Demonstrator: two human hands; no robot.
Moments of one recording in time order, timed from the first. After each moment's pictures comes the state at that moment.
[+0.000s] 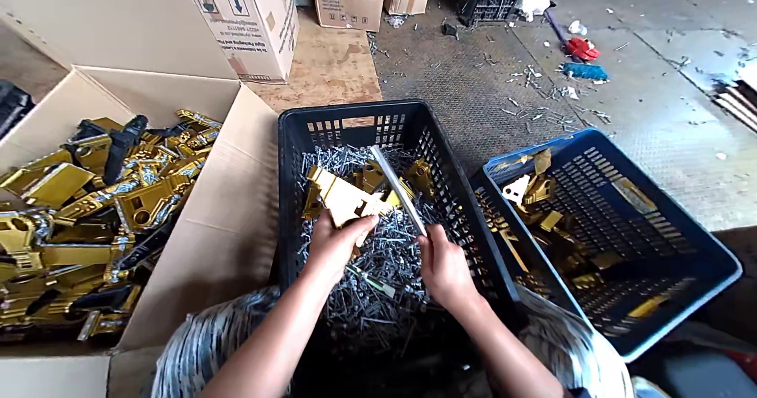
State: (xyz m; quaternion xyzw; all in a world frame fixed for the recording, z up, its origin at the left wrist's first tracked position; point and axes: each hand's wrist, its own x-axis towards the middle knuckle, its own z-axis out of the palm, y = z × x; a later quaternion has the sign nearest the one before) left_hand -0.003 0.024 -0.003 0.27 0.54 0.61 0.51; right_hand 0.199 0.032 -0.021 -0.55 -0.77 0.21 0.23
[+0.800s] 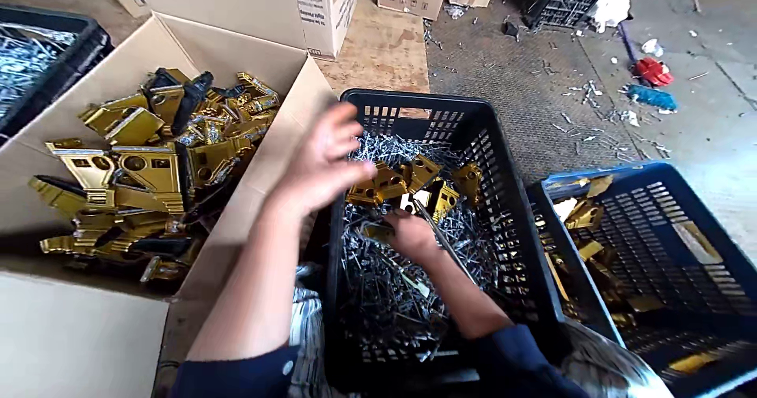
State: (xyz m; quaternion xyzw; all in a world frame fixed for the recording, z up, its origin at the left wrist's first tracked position) left_hand -0.140 0.037 0.050 0.50 0.60 0.50 0.37; right_hand 0.067 0.092 -0.069 -0.43 -0.86 0.23 -0.11
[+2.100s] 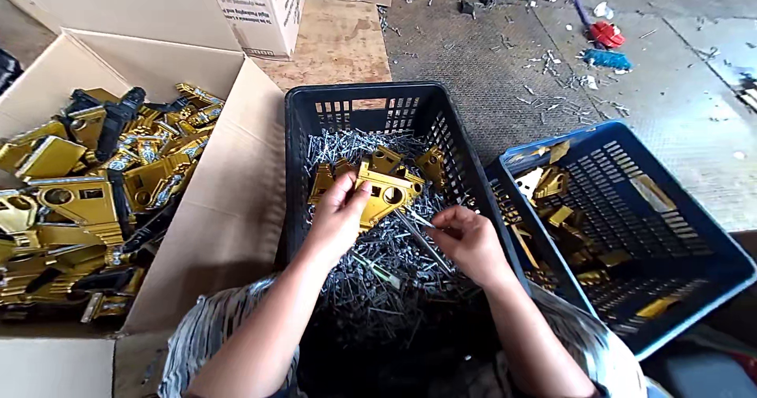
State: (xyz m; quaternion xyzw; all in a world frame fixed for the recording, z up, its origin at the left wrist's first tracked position) left_hand -0.025 0.027 0.013 0.43 0.58 0.52 0.46; right_hand 0.213 0.057 -0.003 -0.50 -0.69 0.43 0.30
